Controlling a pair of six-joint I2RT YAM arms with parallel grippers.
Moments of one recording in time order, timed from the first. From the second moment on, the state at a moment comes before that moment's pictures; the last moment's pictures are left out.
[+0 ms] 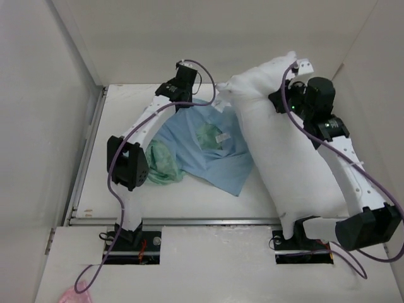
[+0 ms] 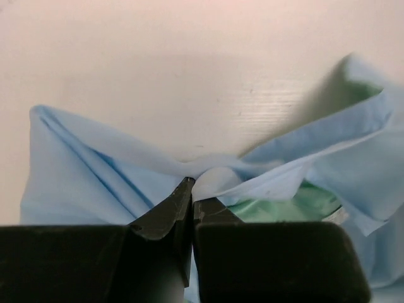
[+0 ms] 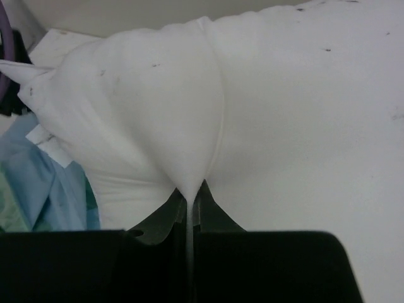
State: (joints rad) left arm -0.46 2.01 1.94 -0.74 -0.37 -0.29; right arm 0.17 1.28 1.35 -0.29 -0.21 0.08
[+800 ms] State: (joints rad) left arm -0.50 1.90 1.89 -0.76 -0.33 -0.31; right arm 0.55 1.71 1.42 -0.23 0.32 0.23
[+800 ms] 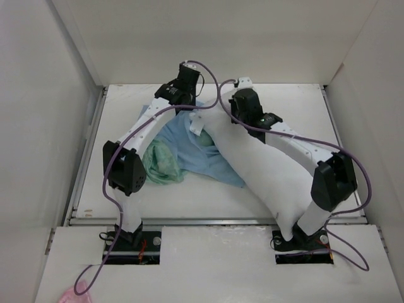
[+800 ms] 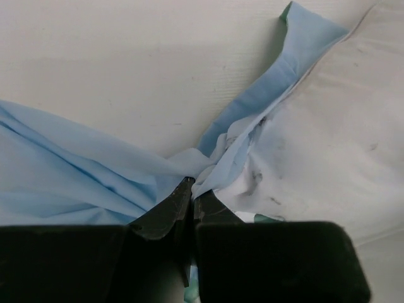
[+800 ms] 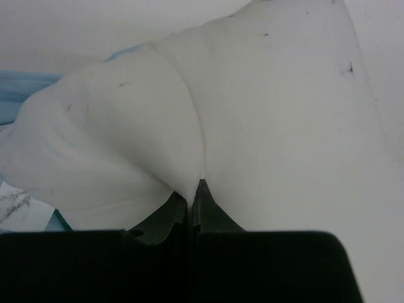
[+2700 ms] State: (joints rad) left arm -0.50 2.15 2.26 -0.83 -0.30 -0.31; right arm 0.45 1.61 1.24 0.29 -0.57 0.18
